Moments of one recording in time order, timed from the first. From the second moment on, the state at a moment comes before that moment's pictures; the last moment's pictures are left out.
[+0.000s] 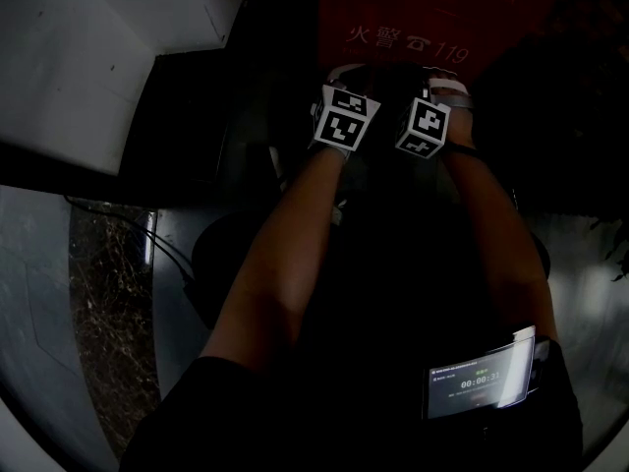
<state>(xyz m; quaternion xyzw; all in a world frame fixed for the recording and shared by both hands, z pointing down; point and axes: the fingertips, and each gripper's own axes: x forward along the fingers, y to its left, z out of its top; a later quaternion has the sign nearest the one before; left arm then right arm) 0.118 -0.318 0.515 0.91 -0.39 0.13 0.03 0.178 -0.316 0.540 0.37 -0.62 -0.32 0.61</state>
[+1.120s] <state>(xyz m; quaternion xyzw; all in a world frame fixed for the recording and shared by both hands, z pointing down) 0.173 -0.271 0.496 0.95 -0.30 0.09 0.07 0.309 -0.279 0.562 0.44 -0.58 -0.18 0.66</state>
